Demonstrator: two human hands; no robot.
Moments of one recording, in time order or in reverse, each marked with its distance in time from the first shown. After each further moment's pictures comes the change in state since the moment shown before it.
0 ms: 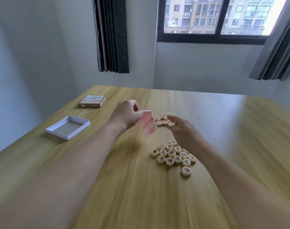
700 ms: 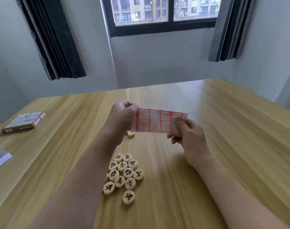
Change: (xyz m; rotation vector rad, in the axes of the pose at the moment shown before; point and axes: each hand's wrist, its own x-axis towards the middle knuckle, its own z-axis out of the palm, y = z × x) left_hand 0.019 0.140 0.130 -0.720 -0.218 -0.127; right_hand 0.001 0.132 -0.100 0.888 0.386 0.102
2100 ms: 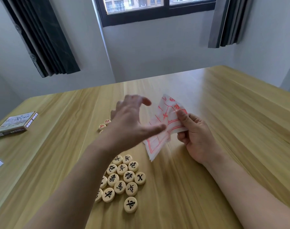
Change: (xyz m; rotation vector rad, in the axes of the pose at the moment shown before) left_hand -0.010 0.000 0.001 0.806 -0.193 0.382; right_hand 0.019 0.011 -0.011 0.190 -0.106 0.127
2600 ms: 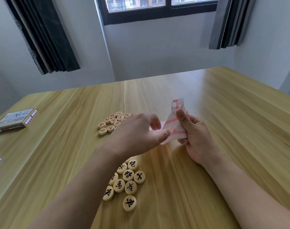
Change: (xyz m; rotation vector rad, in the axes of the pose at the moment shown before) left_hand -0.005 0.008 0.013 0.023 -0.175 0.035; right_hand 0.000 0.002 0.000 -0.009 -0.069 -0.017
